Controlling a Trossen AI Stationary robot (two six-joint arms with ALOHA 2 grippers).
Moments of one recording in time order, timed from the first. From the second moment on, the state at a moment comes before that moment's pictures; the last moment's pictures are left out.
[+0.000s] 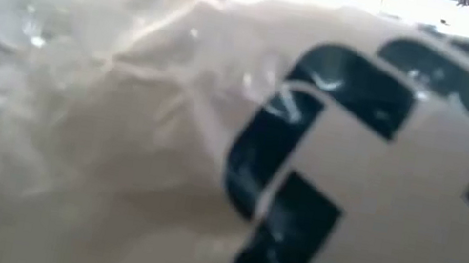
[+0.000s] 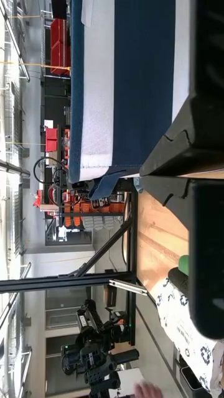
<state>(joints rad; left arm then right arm) 0.12 0.10 0.01 0.07 0.08 0.20 0.01 0.01 0.01 0.15 -0.05 0.01</state>
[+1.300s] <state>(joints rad) 0.12 0.10 0.01 0.08 0.08 0.17 0.01 0.01 0.01 0.15 -0.05 0.01</state>
